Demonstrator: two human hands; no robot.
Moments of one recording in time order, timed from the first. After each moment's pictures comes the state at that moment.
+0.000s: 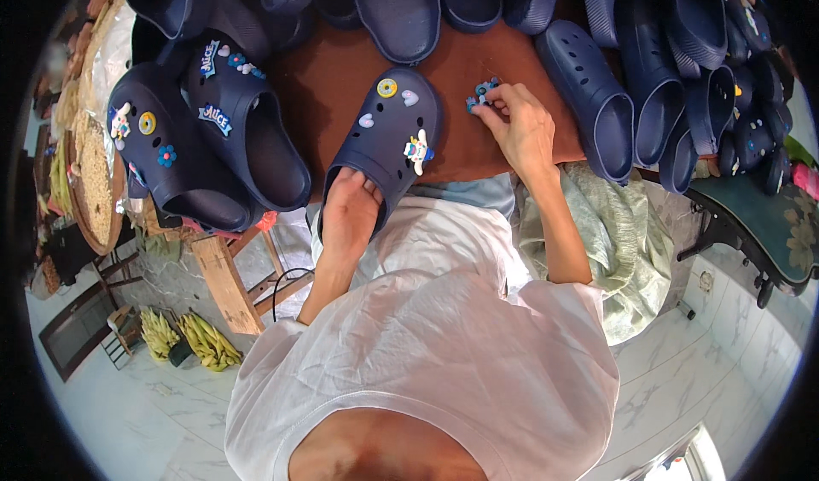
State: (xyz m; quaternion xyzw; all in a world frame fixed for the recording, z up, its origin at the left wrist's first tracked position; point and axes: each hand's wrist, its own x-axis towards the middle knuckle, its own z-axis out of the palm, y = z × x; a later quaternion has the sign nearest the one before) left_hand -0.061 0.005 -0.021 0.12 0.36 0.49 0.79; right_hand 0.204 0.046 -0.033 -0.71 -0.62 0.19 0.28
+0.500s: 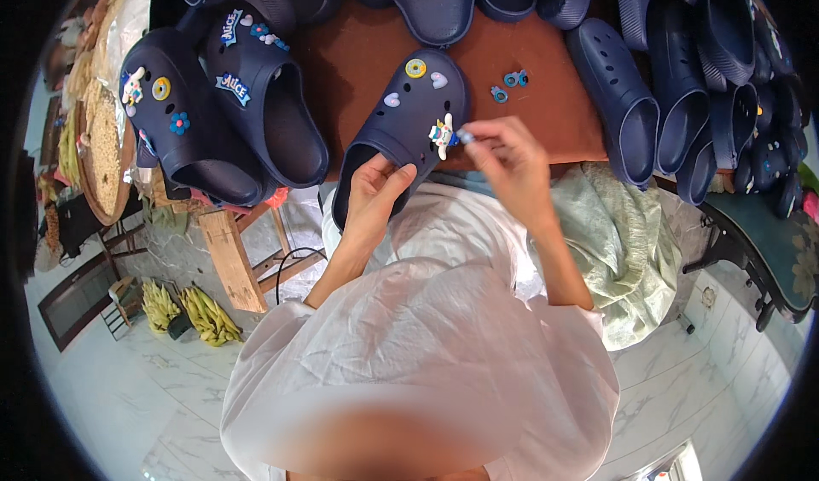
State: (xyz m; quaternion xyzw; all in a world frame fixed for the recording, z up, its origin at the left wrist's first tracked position) left_hand -0.057 -0.001 -0.014 0.30 0.47 0.37 0.74; right_hand 0.153 -0.004 -0.012 -0.56 -0.50 0.47 0.47
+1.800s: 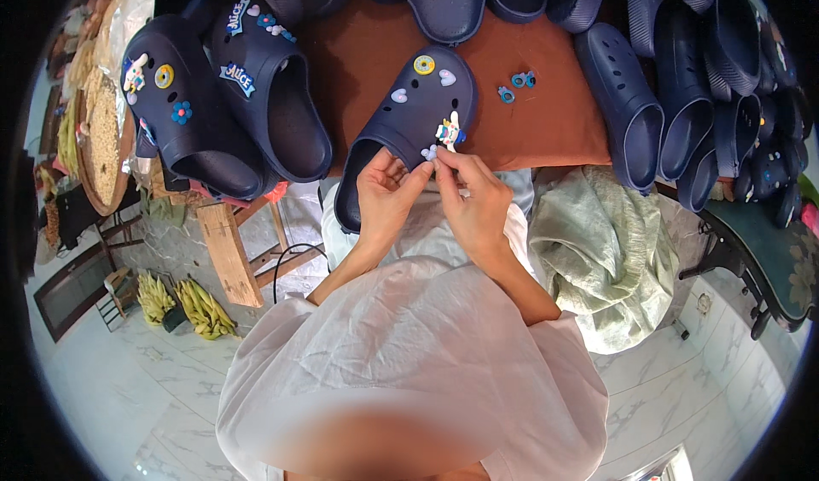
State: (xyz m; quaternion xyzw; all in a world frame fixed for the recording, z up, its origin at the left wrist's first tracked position) left_hand -0.038 -0.009 -0.019 0.29 0.46 0.48 0.68; right_hand 0.085 -0.031 -0.016 -0.67 -0.51 0.30 0.45
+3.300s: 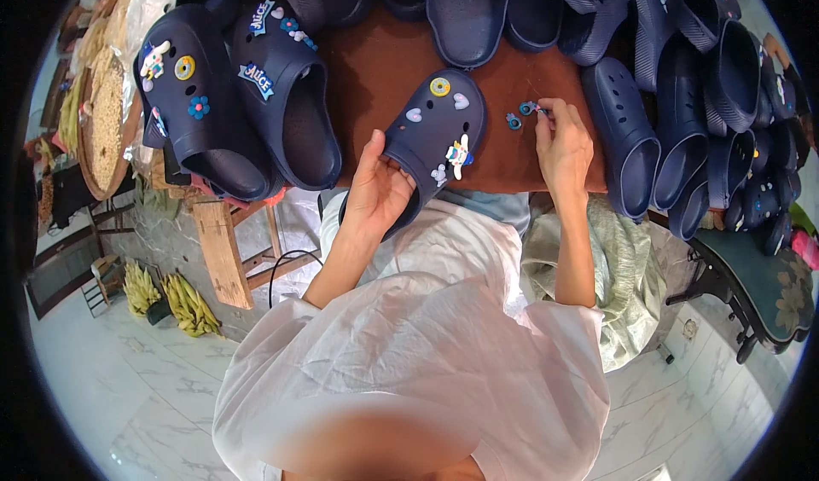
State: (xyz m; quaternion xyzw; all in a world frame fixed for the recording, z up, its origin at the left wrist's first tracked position) left_hand -0.057 0.026 -0.027 -0.08 0.34 0.51 0.79; right_hand 0.205 0.053 -0.030 -0.72 -0.63 0.13 0.27
